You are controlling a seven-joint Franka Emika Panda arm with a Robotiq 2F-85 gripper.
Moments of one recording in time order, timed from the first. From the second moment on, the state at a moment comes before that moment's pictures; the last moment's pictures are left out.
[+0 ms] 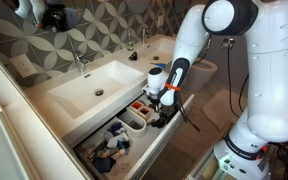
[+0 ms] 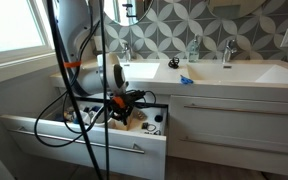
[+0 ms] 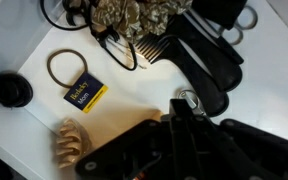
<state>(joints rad) 0.09 0.48 -0.05 -2.44 -0.48 2.93 -0.42</state>
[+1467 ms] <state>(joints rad) 0.12 0.65 -0.10 -2.32 -0.48 3.11 -0.42</state>
